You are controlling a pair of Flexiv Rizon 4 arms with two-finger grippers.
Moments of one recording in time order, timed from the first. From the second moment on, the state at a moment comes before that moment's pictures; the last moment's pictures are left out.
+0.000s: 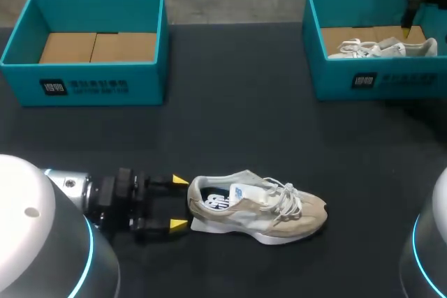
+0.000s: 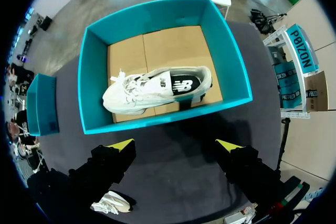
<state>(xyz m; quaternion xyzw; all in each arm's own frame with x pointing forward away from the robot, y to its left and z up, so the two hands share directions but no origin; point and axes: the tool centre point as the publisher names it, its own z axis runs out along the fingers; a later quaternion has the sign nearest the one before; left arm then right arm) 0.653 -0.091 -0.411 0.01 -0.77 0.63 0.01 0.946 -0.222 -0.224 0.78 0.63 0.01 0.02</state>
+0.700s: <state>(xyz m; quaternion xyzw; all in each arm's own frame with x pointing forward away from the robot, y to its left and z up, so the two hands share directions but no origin) 0.653 -0.100 -0.414 0.01 -0.77 0.64 0.01 0.946 -0.222 -0.224 0.78 0.63 0.01 0.02</state>
